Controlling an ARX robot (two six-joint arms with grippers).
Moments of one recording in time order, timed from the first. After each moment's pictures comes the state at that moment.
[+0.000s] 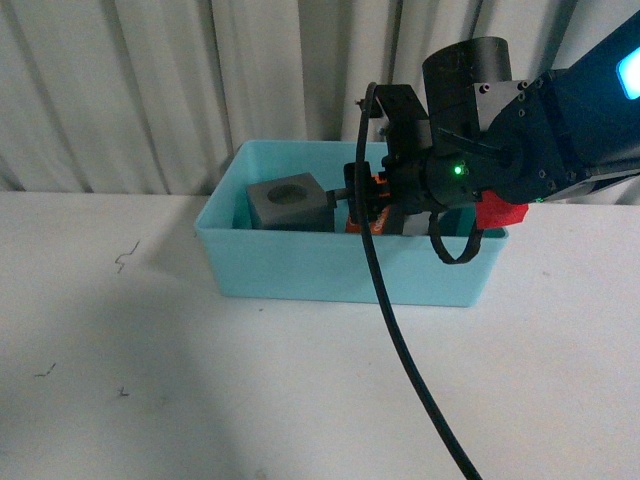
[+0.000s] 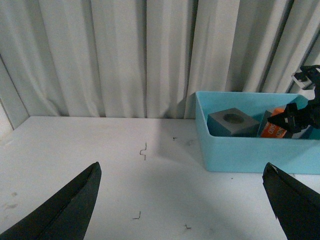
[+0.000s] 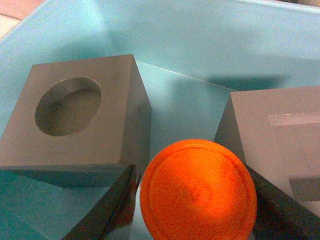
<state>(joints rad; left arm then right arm) 0.00 0.01 0.01 0.00 0.00 -0.01 0.33 2.40 1.62 0.26 -0.16 0.01</state>
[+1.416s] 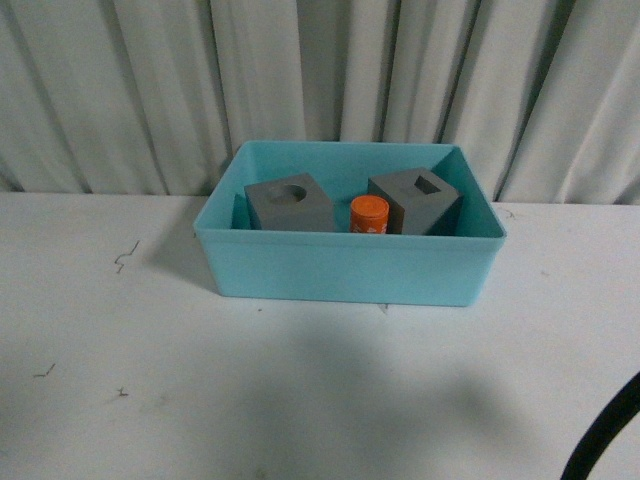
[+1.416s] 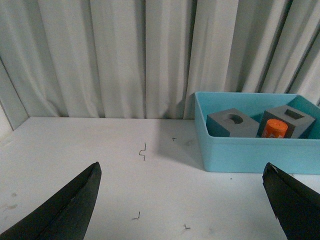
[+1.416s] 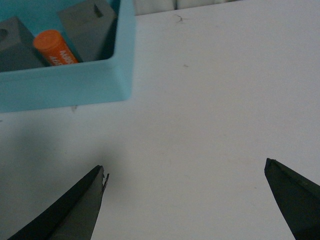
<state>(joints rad) 0.00 0.01 0.01 0.00 0.00 -0.01 0.09 1.06 0.34 0.20 0.06 0.15</state>
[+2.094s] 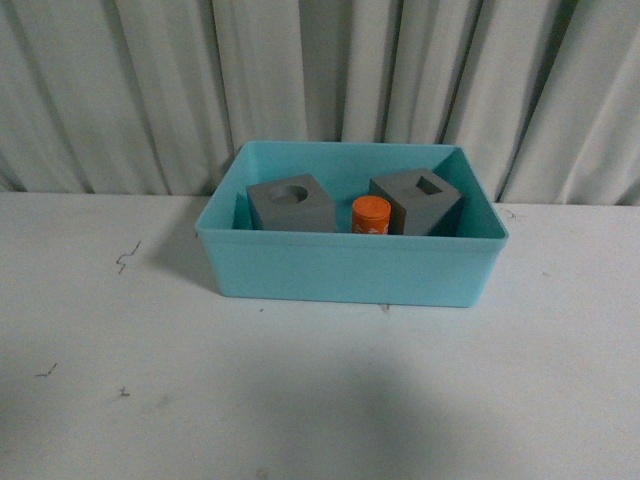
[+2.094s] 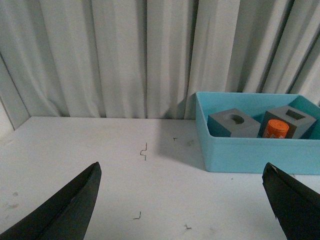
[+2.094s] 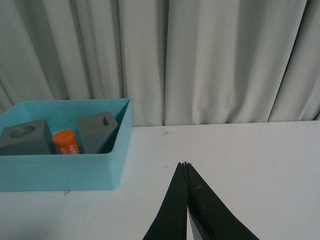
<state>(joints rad) 0.00 0.01 0.01 0.00 0.00 -0.01 0.00 0.79 0.03 0.76 0.00 0.00</state>
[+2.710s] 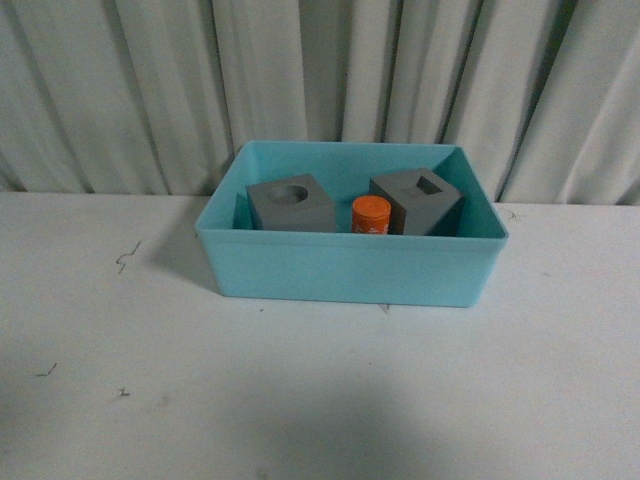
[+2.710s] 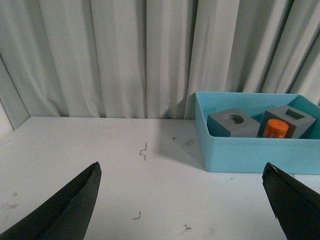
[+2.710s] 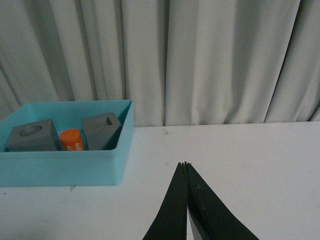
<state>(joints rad) 0.00 0.01 0.01 0.00 0.00 -0.01 0.00 0.37 0.01 0.37 0.00 0.00</state>
